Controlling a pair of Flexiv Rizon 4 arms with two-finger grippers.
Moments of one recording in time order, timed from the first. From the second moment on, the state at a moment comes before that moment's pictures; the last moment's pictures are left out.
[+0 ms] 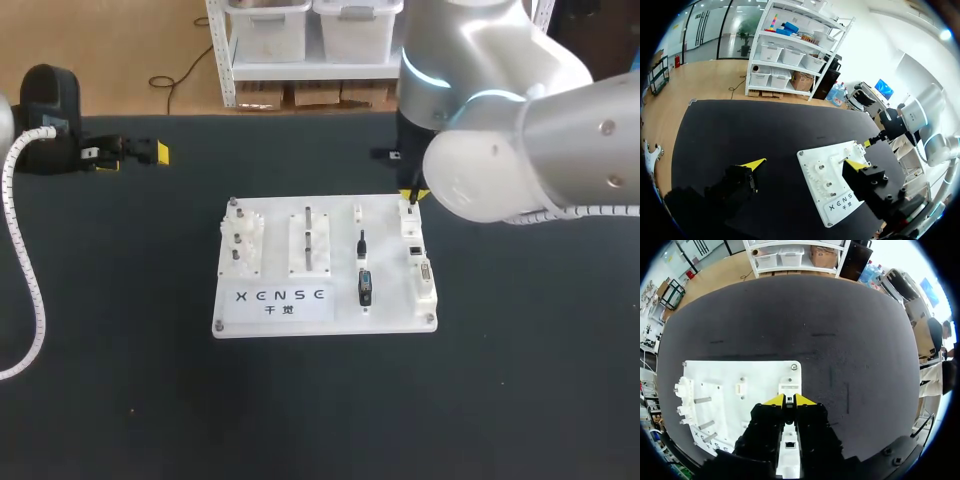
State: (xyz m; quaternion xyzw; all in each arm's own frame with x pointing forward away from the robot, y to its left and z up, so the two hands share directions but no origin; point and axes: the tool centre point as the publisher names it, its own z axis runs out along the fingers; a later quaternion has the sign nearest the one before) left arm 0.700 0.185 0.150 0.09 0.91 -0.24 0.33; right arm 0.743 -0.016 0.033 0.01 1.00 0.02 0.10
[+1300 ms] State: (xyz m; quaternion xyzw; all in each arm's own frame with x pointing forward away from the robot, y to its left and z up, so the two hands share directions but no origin) left arm 0.700 0.185 0.150 0.09 0.91 -0.24 0.33; right arm 0.744 -0.015 0.021 0.01 1.00 0.02 0.09
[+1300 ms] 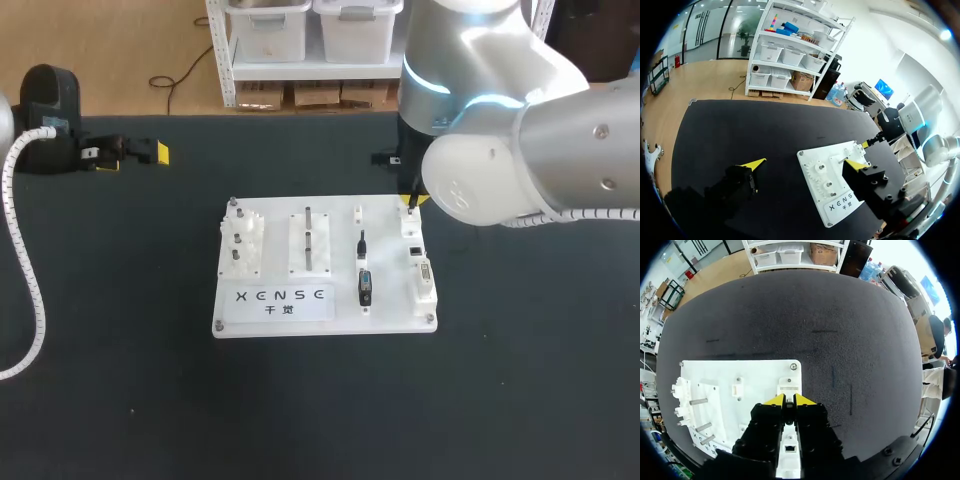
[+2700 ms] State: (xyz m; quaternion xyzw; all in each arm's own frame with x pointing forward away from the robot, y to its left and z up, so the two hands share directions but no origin) left arm 0.700 0.185 0.150 0.09 0.91 -0.24 0.33; right arm 0.739 -0.020 0.012 0.03 1.00 0.00 0.05
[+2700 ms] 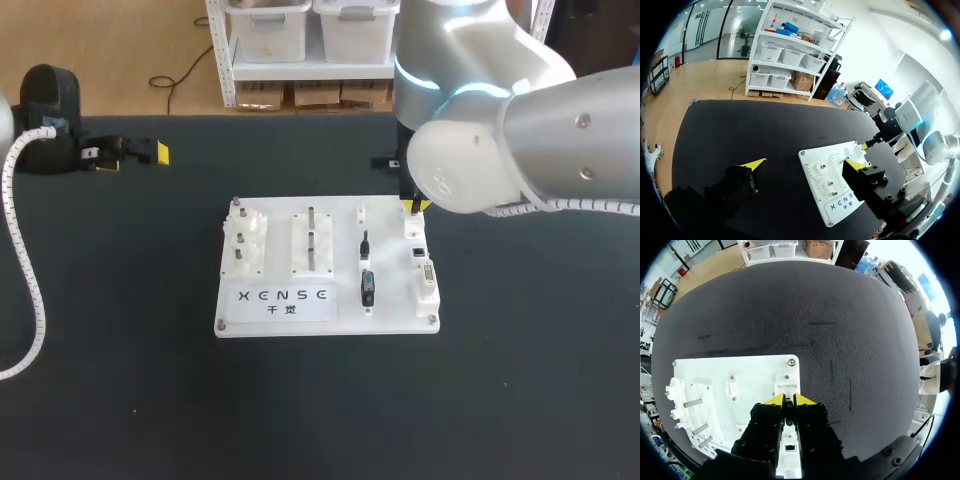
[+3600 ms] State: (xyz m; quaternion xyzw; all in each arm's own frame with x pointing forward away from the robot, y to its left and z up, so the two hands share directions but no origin) left arm 0.700 0.185 0.150 0.09 0.91 -0.24 0.33; right arm 0.757 -0.008 0.017 -0.01 1.00 0.00 0.06
